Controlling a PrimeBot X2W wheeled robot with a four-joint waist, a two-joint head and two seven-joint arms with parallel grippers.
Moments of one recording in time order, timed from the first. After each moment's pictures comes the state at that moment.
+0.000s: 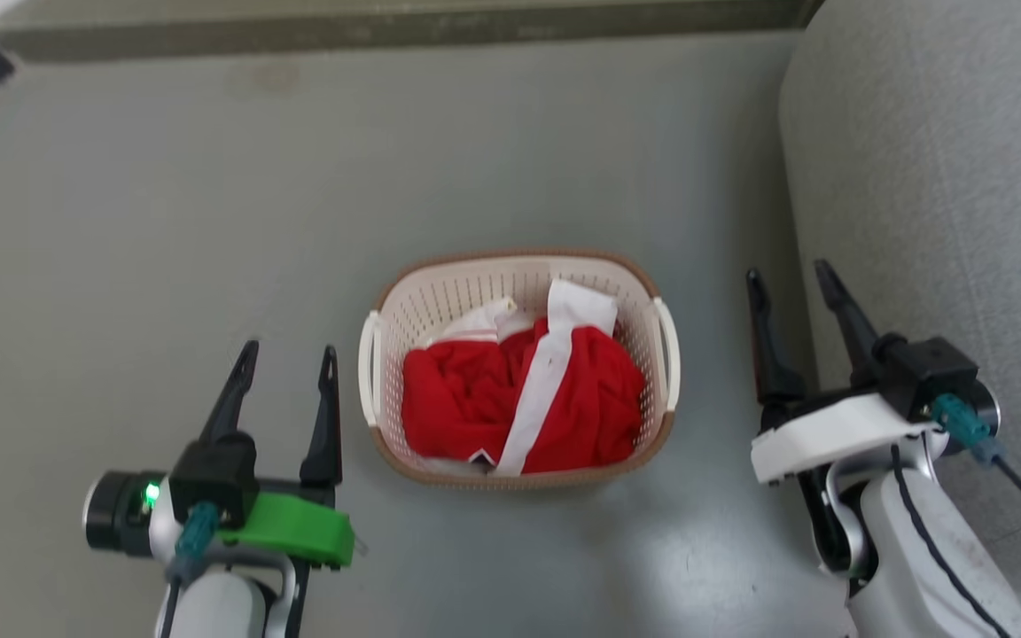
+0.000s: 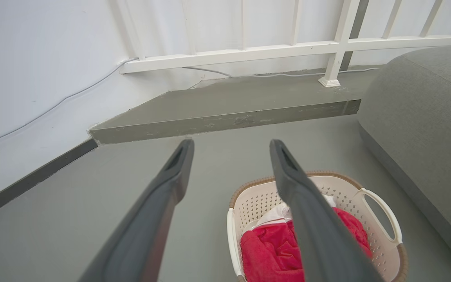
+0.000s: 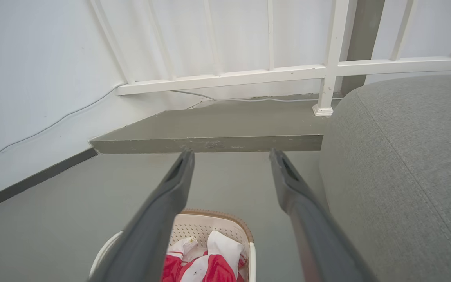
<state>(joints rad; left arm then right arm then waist) -0.09 0.05 -0.25 0.10 -0.14 0.05 -0.25 -0.15 -0.05 0.21 0.16 0.17 -0.04 -0.25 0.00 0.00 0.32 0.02</state>
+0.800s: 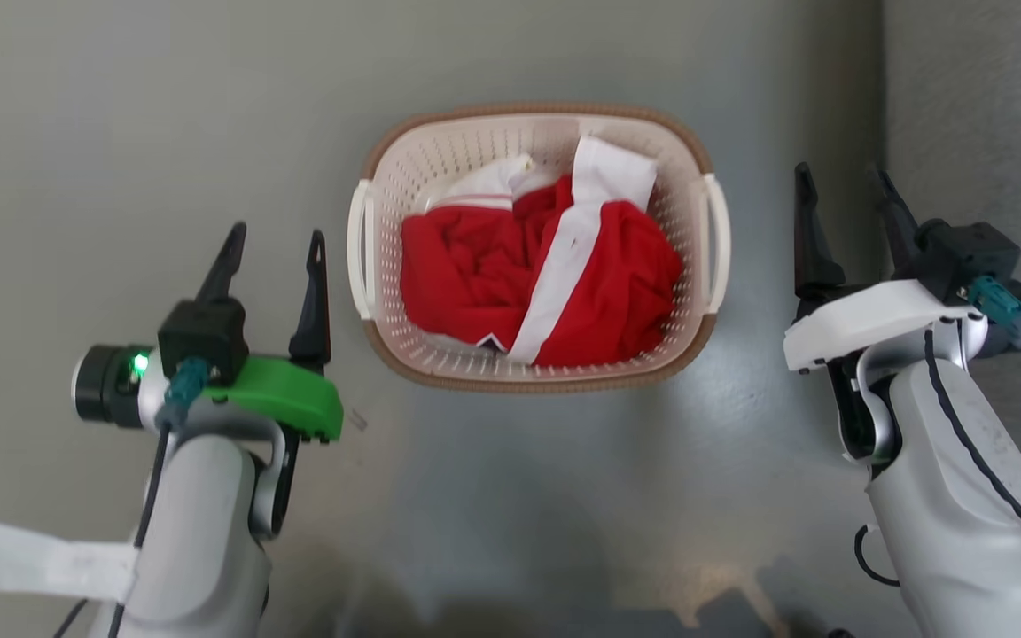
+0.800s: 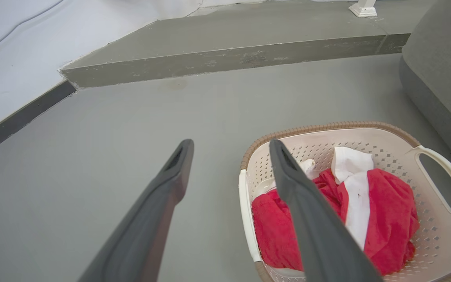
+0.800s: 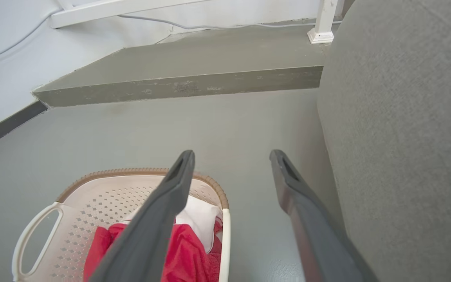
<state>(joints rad) -0.39 0.04 -0.25 0.35 -0.16 0.02 -0.25 -0.39 -0.07 0.14 0.37 0.17 -0.03 -0.25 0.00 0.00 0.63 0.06</state>
